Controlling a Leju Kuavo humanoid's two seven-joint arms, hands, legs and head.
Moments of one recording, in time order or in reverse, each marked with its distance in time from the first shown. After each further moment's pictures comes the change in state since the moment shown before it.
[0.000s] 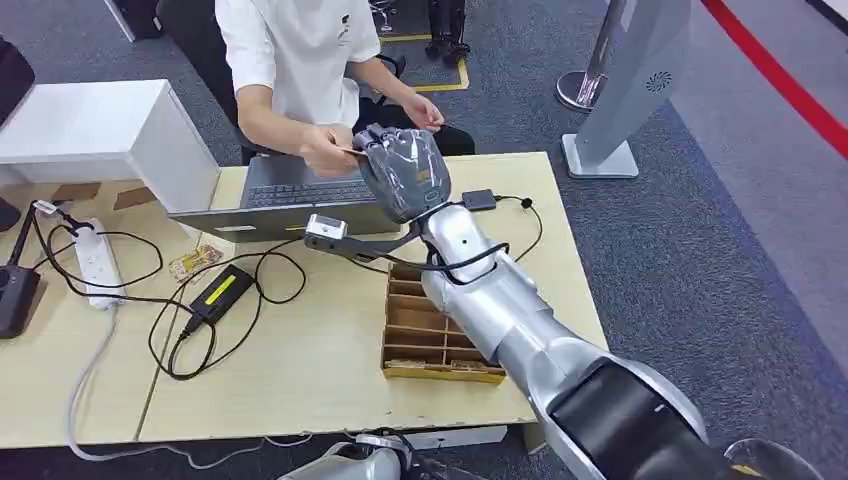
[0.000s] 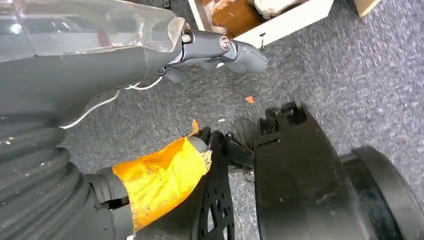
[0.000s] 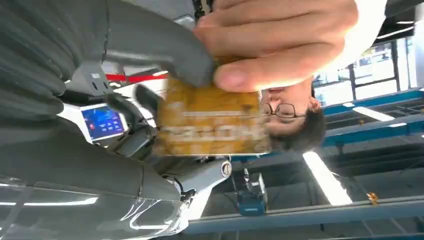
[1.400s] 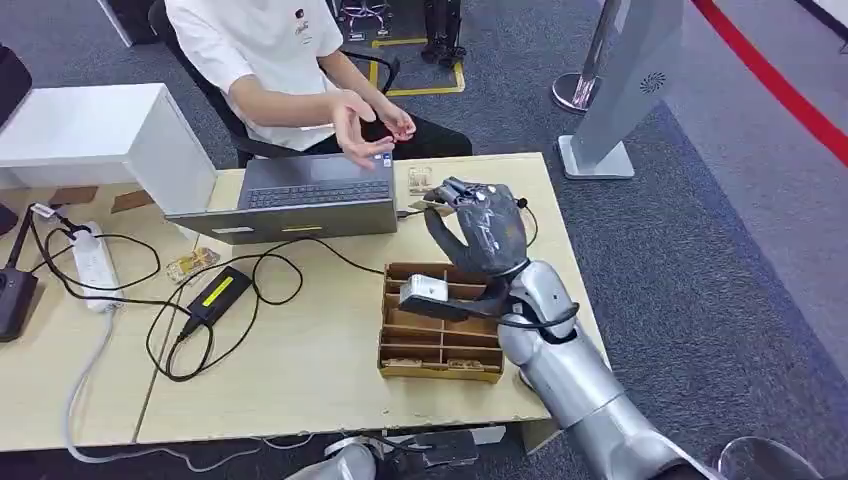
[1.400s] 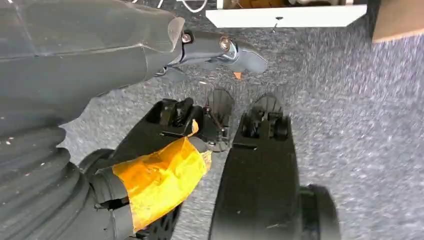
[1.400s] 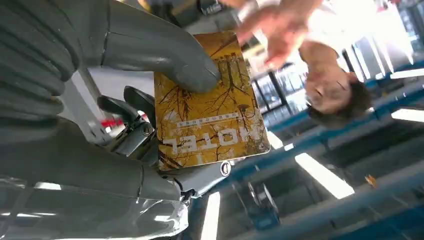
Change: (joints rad) left arm 0.060 0.016 0.358 0.082 0.032 0.115 0.020; right arm 0.376 -0.217 -0.103 -0.616 -0.228 0.169 -0.260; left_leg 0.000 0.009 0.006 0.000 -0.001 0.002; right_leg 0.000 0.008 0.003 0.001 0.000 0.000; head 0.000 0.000
